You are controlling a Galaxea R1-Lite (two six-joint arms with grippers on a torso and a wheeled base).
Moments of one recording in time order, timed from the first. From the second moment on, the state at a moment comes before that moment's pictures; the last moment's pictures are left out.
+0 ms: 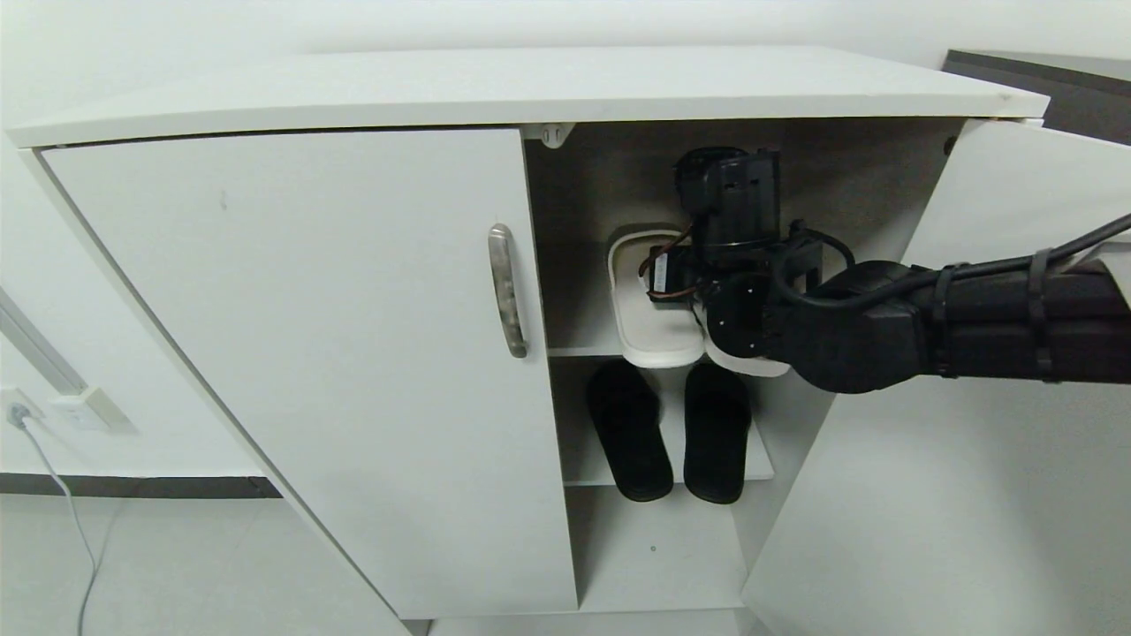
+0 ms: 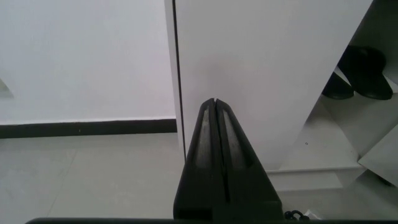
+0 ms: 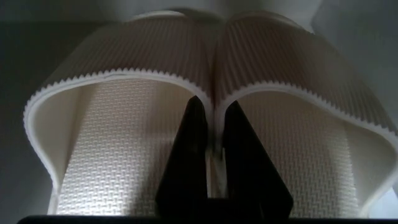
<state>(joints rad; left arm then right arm) 0.00 0.00 0.00 0.00 0.01 0.00 0.74 2.06 -1.69 -0.22 -0.73 0.15</state>
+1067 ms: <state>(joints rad) 0.00 0.00 0.00 0.00 0.02 0.00 0.76 2.02 -1.58 -0.23 -0.73 0.14</state>
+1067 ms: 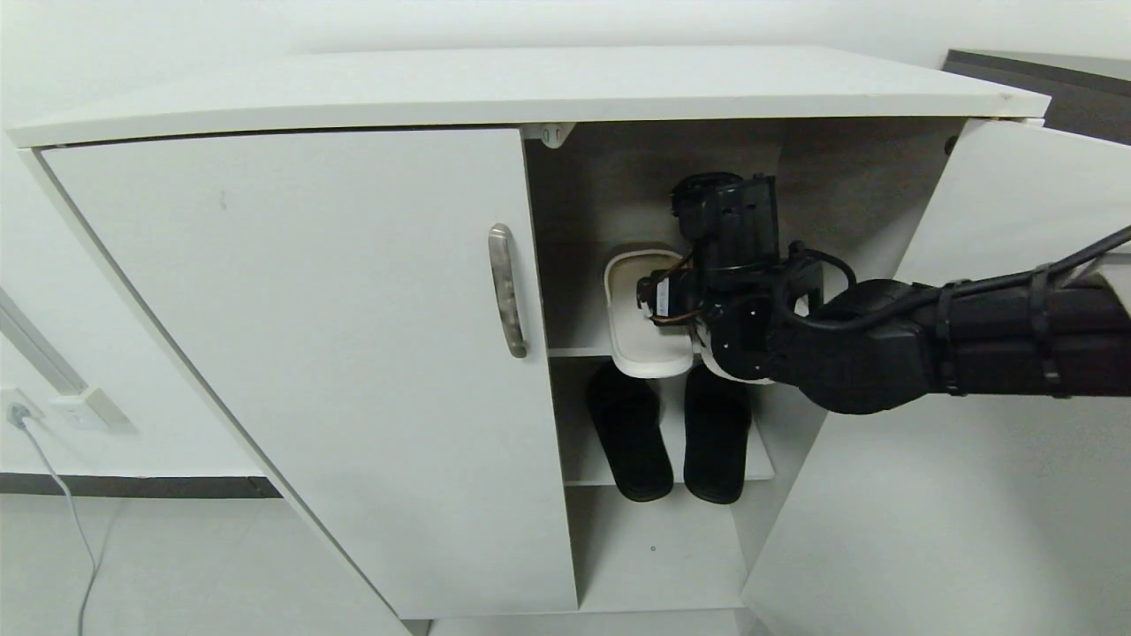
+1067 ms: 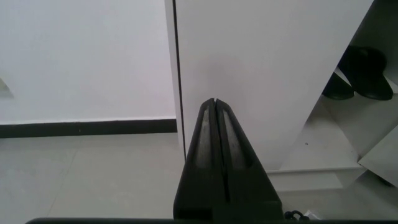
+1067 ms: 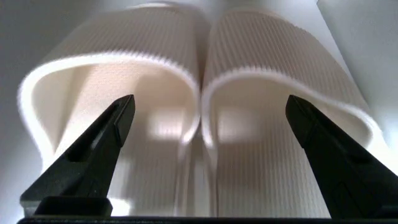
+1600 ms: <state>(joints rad) 0.00 0.00 0.00 0.00 0.01 0.00 0.89 1.76 -1.21 -0.38 -0.73 0.15</state>
